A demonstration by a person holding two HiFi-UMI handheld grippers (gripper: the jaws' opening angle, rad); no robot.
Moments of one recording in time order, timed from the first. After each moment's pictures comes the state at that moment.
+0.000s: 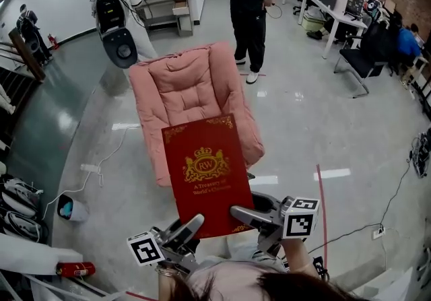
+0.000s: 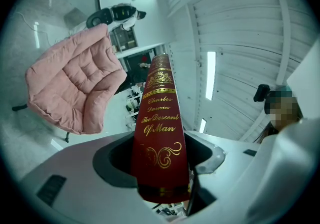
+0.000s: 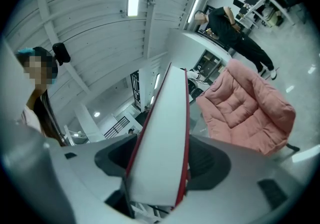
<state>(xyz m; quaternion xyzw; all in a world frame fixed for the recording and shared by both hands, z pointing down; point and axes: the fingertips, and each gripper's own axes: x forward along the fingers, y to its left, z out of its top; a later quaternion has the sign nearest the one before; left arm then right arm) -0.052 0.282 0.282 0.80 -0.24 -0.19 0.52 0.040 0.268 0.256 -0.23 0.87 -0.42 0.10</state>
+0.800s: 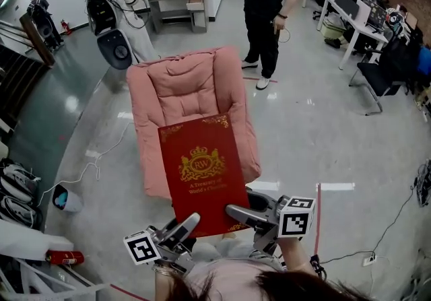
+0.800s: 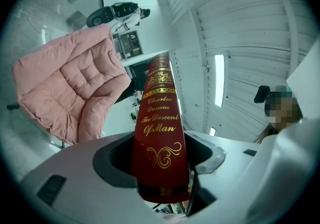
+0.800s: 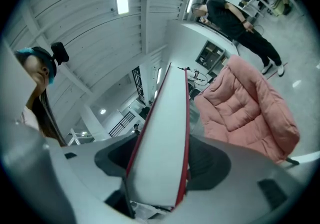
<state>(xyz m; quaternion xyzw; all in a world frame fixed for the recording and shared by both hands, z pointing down) 0.011 0.184 0.305 0.77 -0.29 -0.22 0.53 0.101 0.157 0.278 -0.17 0.88 -0.43 0.08</state>
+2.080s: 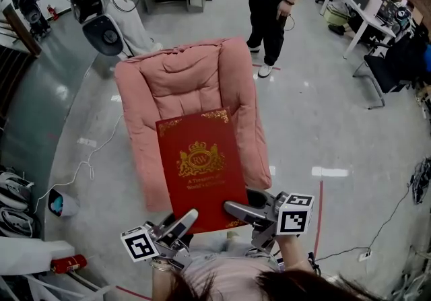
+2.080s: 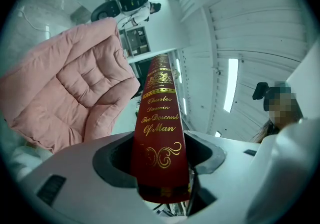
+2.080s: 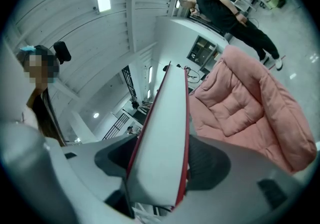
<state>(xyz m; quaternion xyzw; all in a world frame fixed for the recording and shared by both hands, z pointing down) -0.045 0.046 0.340 0.76 -0.30 -0.20 0.55 0.046 0.021 0.319 -0.19 0.86 -0.47 0.06</state>
